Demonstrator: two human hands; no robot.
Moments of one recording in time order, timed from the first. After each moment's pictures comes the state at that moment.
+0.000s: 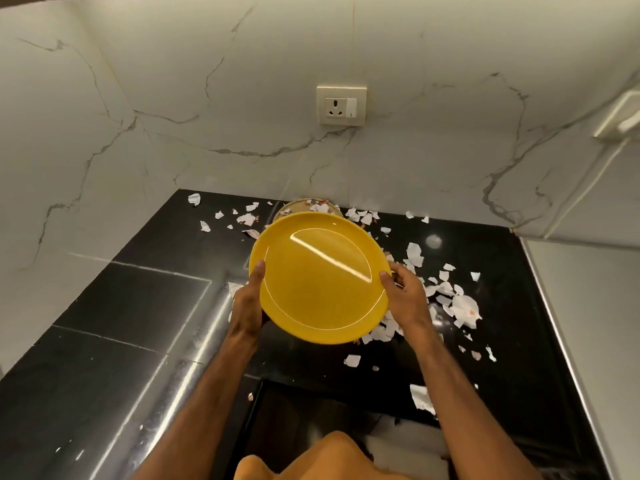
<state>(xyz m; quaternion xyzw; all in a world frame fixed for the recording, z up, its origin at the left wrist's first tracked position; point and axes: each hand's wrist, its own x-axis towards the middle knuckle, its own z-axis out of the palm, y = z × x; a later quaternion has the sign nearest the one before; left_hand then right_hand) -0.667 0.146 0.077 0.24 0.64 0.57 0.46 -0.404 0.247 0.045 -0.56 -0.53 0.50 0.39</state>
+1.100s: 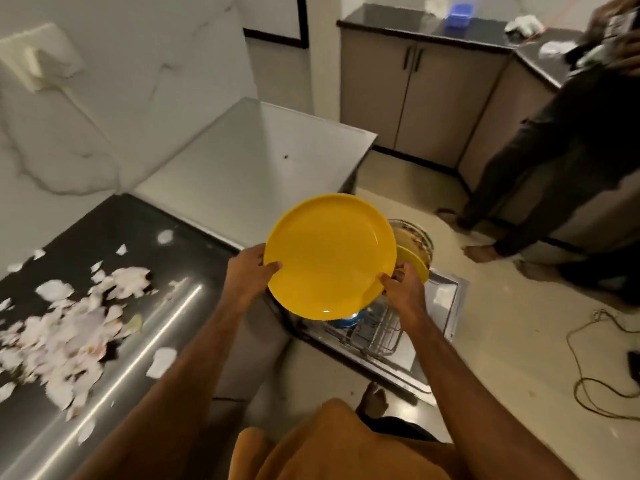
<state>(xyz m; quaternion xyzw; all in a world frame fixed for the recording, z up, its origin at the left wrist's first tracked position) -0.194 0.071 0.045 0.82 0.36 0.07 0.45 -0.034 -0.184 -0.041 -0.79 0.01 0.21 0.58</state>
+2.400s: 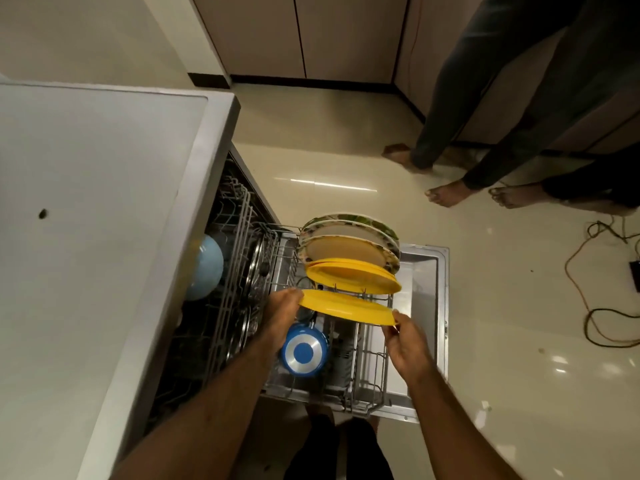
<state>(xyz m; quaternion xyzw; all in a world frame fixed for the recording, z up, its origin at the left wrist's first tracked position) 0.187 0.028 -0.317 0.67 0.49 -0.18 0.54 0.196 -0.215 -0.353 -0.35 0.51 0.19 0.76</state>
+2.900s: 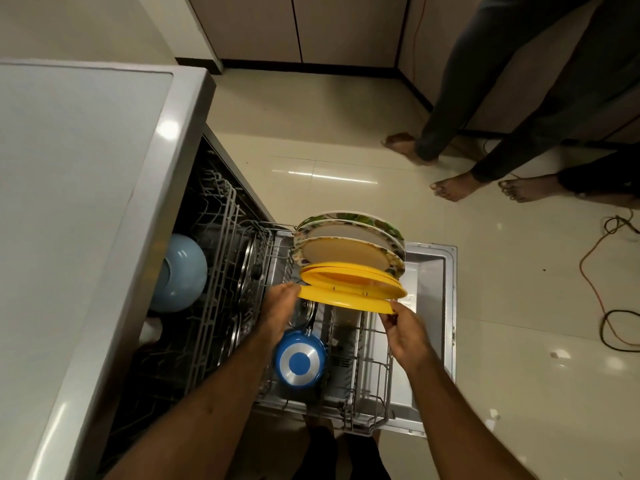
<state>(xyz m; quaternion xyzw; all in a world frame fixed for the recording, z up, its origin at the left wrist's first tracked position) 0.225 0.039 -0.383 0.69 0.47 -0.18 0.53 0.242 -0.204 -0.410 -0.39 0.51 0.19 0.74</state>
